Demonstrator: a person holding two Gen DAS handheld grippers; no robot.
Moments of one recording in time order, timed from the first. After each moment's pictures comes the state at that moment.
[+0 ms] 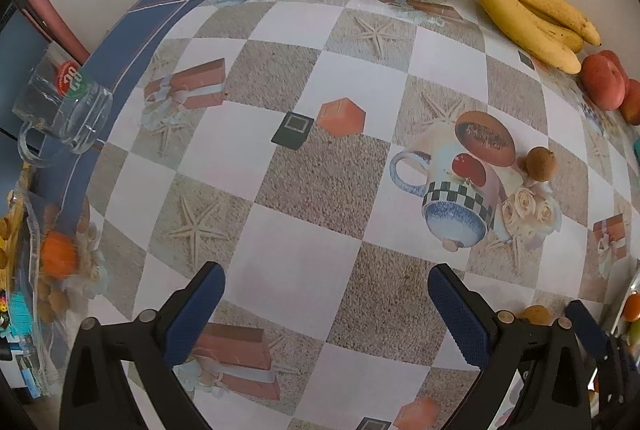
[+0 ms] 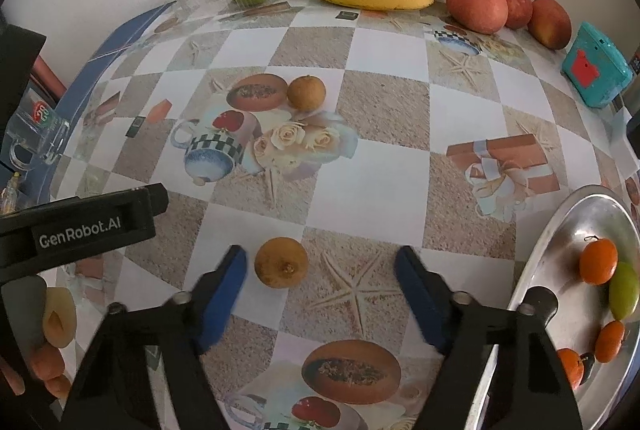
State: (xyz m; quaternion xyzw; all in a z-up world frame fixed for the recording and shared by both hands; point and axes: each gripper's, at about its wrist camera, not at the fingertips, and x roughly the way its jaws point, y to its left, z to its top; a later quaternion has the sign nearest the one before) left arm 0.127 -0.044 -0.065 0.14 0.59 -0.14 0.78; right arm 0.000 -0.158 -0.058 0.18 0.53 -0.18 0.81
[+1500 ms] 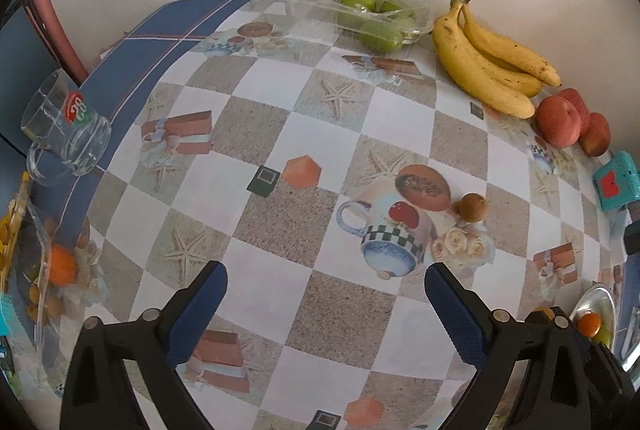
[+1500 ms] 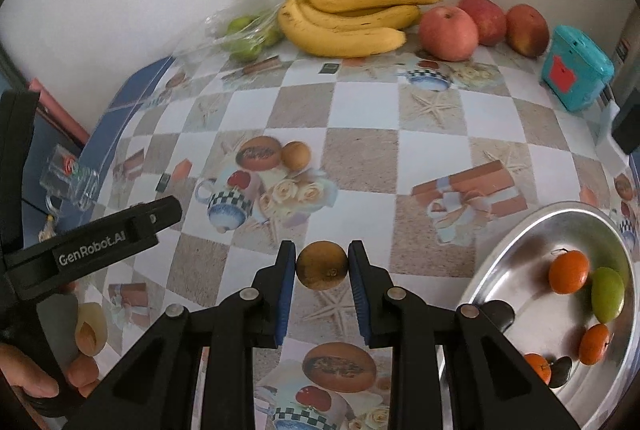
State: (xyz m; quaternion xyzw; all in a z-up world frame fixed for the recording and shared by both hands) left arm 0.120 -0.054 -0.014 0.09 0.55 -0.18 0.81; right arm -0.019 -0.192 -0.012 0.24 0.47 -0.17 0.83
